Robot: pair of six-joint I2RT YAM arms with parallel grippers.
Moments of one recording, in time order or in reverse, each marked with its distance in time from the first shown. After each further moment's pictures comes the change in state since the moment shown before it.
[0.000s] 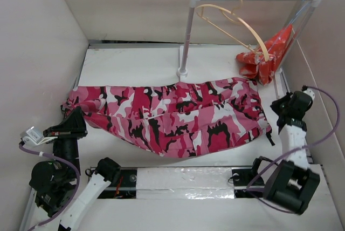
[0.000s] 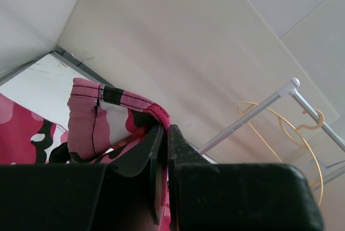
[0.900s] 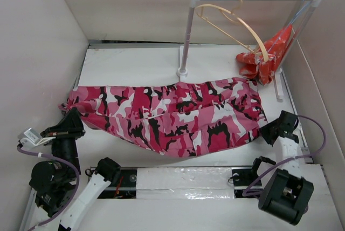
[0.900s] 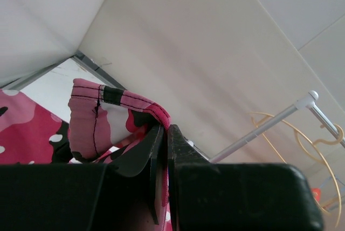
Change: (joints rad) left arm 0.006 0.000 0.000 0.002 -0.054 0.016; right arm -0.003 -0.261 -0.283 -0.379 0.124 0.180
